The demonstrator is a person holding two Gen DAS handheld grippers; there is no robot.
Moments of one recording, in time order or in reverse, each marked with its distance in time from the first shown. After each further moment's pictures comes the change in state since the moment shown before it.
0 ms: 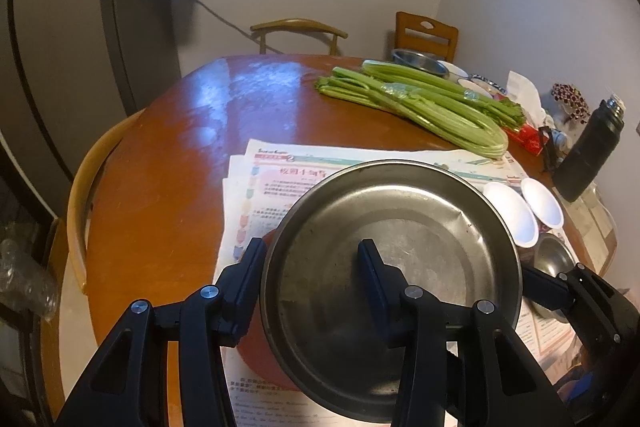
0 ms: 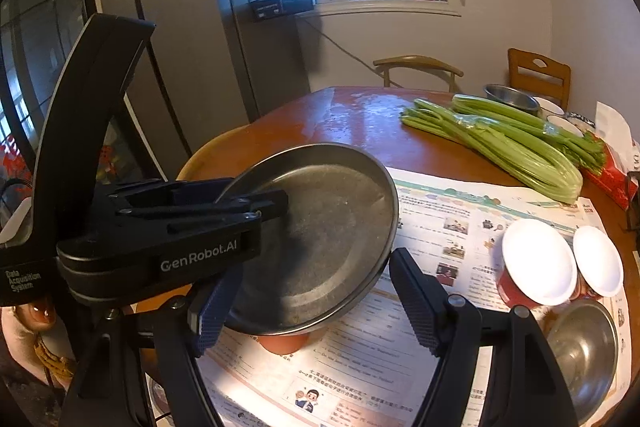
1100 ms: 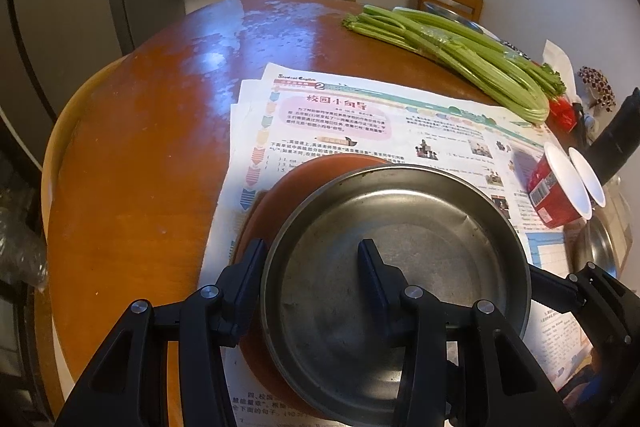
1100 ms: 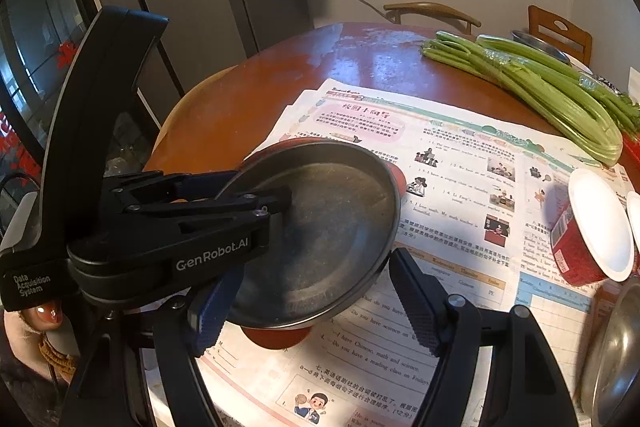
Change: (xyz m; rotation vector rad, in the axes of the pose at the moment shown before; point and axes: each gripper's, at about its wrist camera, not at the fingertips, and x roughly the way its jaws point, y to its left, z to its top) left arm 0.081 0.028 -0.032 -0.051 0.134 0.015; right arm 0.080 -0.003 -0.026 -0.003 0.181 0.021
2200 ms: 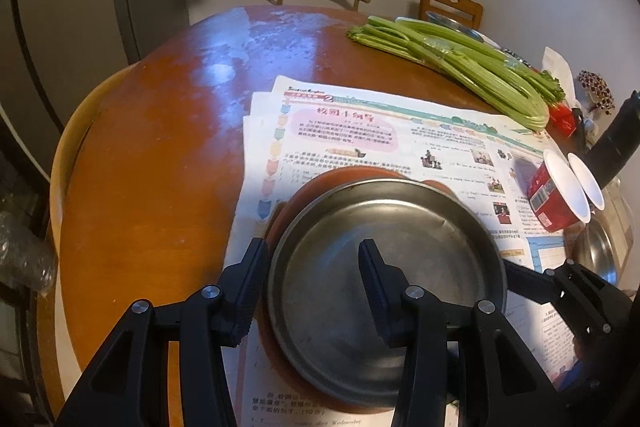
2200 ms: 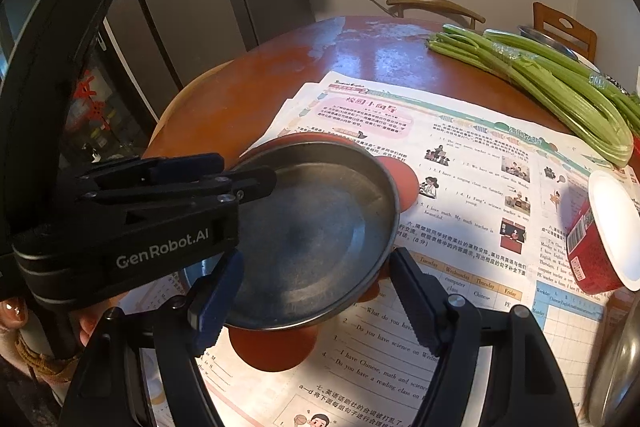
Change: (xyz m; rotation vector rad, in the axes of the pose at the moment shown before) left arm -0.012 0.008 0.001 0.002 -0.028 0.013; right arm 0.017 -0.001 0.002 0.000 0.009 0.004
